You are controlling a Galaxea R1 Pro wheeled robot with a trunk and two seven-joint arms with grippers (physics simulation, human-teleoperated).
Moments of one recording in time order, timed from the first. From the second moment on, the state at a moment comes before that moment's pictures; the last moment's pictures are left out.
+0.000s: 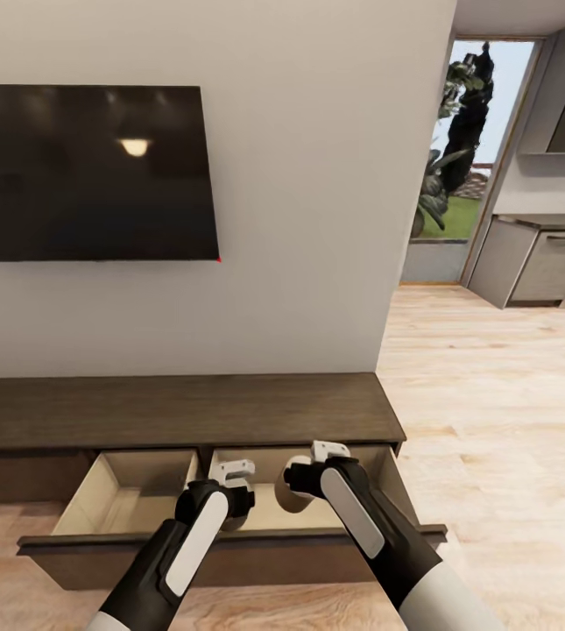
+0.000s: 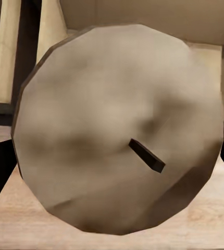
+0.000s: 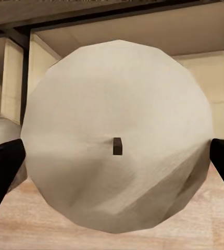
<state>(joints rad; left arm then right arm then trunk) -0.43 -0.11 -0.33 -1.18 0.64 0.81 0.67 -0.57 0.09 0.49 -1.08 -0.83 0.72 -0.57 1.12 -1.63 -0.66</state>
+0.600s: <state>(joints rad) -0.43 -0.11 -0.34 -1.24 0.63 0.69 0.66 -0.57 0.09 0.49 -1.10 -0.81 0.71 -0.57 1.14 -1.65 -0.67</state>
